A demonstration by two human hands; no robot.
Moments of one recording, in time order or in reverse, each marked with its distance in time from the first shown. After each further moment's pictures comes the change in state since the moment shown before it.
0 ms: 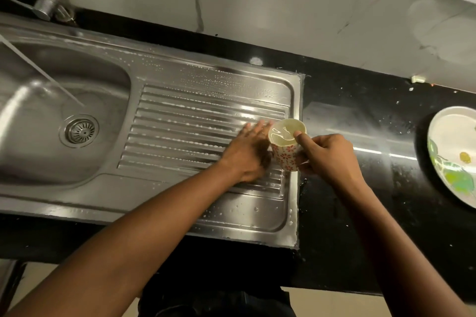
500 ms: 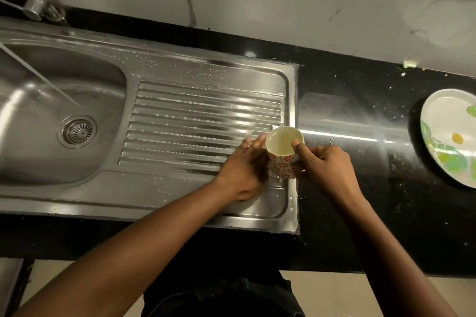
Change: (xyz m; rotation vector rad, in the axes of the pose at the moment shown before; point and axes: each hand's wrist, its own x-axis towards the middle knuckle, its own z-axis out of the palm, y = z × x) left_hand -0.050 0.024 0.024 0.075 -0.005 0.112; right_hand -0.046 0.018 0.006 0.039 0.011 0.022
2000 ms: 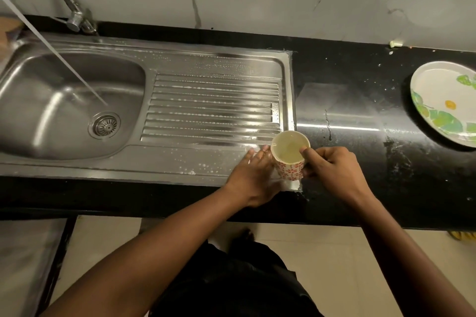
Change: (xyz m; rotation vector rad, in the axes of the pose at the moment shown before) left_hand -0.070 0.074 0.033 -0.034 -0.076 -0.100; right_hand -0.098 0.063 -0.008 0.074 -0.049 -0.161
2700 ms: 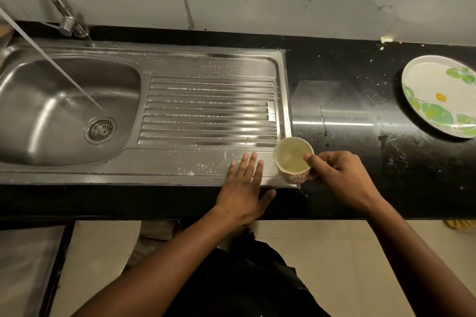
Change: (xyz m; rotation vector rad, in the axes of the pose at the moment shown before) left_hand -0.049 0.008 0.010 -0.027 -0.017 -0.143; right_hand -0.019 0.010 -0.012 -0.033 -0.021 -0.081
